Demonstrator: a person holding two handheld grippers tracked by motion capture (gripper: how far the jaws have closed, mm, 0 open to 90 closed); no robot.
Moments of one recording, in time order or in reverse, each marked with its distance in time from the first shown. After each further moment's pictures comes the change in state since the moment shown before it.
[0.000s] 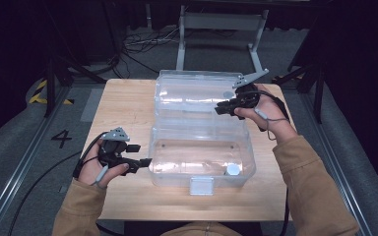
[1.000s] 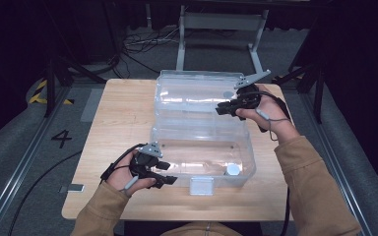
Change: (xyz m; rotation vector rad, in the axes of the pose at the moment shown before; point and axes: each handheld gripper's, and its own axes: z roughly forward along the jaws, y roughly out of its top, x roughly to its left) left arm -0.036 0.003 0.064 0.141 -0.163 0.126; right arm 0.000 -0.003 -0.002 -0.014 0.007 0.002
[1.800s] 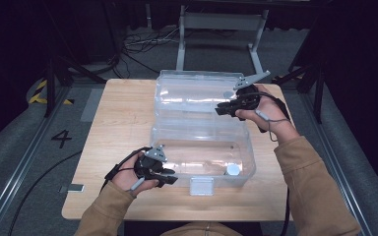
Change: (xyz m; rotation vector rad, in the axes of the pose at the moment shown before) left arm 0.000 -0.003 0.012 0.038 0.000 0.038; right arm 0.003 0.000 0.000 -0.002 -0.011 -0.016
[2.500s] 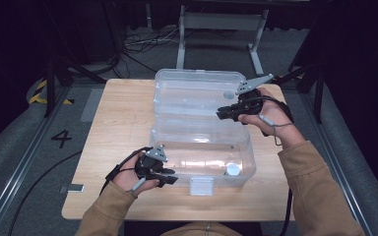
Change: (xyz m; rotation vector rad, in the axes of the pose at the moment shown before) left arm -0.001 0.001 0.000 0.012 0.011 -0.008; right arm 0.017 -0.003 -0.013 0.000 0.028 -0.049
